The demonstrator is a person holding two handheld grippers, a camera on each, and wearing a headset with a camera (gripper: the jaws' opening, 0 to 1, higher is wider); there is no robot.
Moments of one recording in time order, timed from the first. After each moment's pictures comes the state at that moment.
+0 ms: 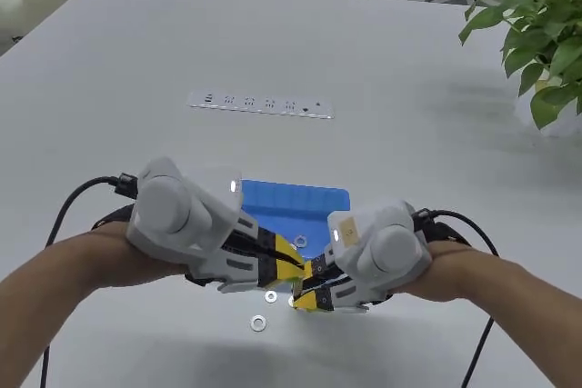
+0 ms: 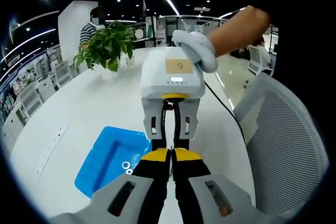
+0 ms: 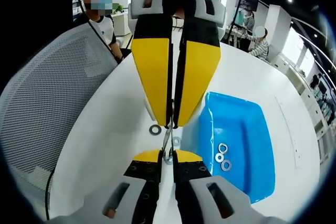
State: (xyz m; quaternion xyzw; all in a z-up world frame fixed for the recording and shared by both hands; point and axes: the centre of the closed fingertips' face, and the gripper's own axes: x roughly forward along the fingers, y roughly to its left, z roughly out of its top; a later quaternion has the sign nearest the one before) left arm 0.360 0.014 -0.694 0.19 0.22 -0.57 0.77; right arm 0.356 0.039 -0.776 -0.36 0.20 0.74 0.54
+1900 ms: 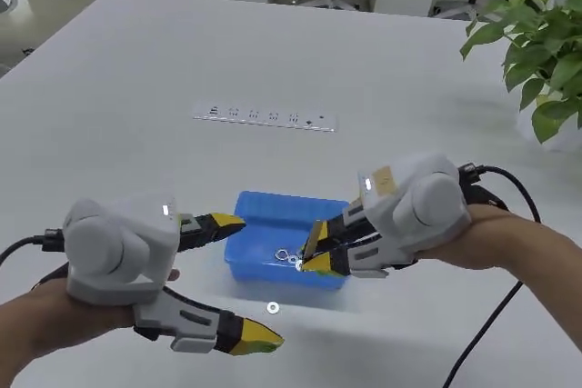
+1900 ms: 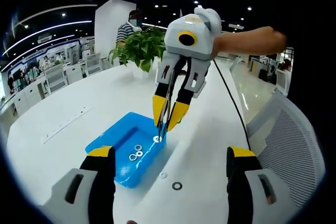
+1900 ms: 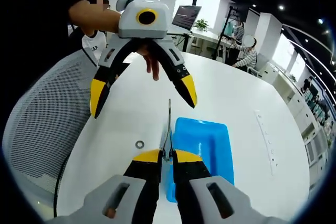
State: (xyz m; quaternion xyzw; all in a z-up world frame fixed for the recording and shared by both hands) left arm 0.353 0.057 -0.688 0.10 0.21 -0.47 0.85; right arm 0.387 0.039 -0.700 -0.34 0.16 0.72 0.58
